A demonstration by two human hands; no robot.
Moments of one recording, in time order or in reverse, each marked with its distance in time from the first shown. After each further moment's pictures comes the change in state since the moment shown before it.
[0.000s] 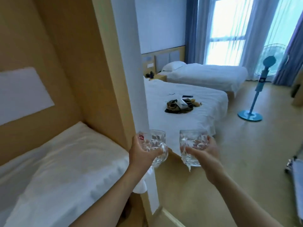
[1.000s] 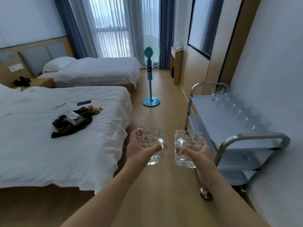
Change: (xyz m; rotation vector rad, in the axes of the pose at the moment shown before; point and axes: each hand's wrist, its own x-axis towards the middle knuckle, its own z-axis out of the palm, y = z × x) left_hand 0.111 0.068 0.482 -0.146 -0.668 0.080; right_hand 0.162 0.021 -0.350 0.083 0.650 0.079
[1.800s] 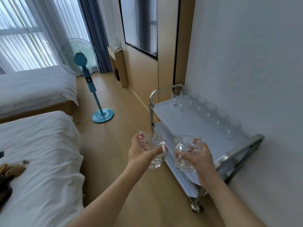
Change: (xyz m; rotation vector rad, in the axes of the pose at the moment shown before) left_hand 0.306 -0.009 0.168 0.024 -0.502 -0.073; right_hand 0.257 -0.010 -0.017 0.109 0.392 -0.031
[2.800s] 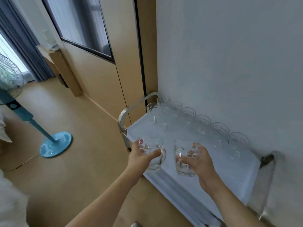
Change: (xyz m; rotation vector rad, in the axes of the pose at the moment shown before) left_hand 0.373 -0.007 0.111 0.140 -0.421 -0.167; right_hand 0.310 0.021 0.012 -0.023 0.307 0.120
